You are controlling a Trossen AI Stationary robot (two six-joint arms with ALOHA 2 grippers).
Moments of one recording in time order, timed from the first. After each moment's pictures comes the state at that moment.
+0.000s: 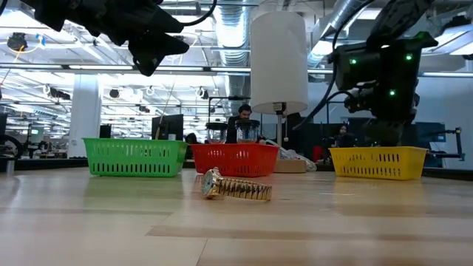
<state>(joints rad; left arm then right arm) -0.23 1.16 0.54 0.29 -0.09 -0.32 -0.13 1.42 0.71 -0.96 0.61 0.65</state>
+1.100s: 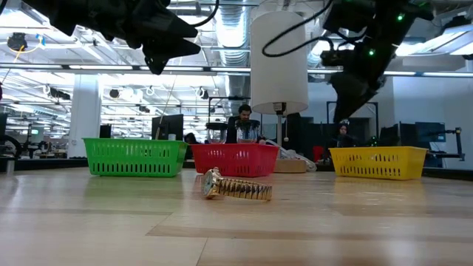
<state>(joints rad) -0.13 1.16 0.54 0.35 -0.09 -0.24 -0.02 1.31 0.84 -0.75 0.61 0.51</state>
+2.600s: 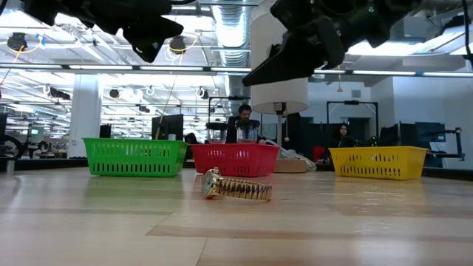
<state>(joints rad) -0.30 1.16 0.54 0.32 -0.09 -0.16 0.10 1.56 0.84 0.22 0.05 -0.27</state>
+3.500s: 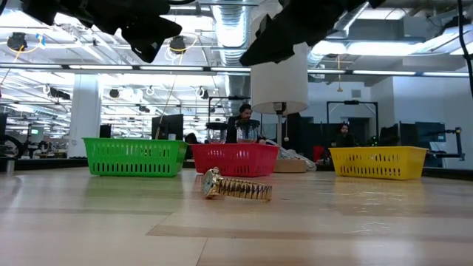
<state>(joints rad) -0.31 1.16 0.54 0.31 -0.08 -0.16 0.27 1.66 1.10 -0.12 0.00 -0.08</state>
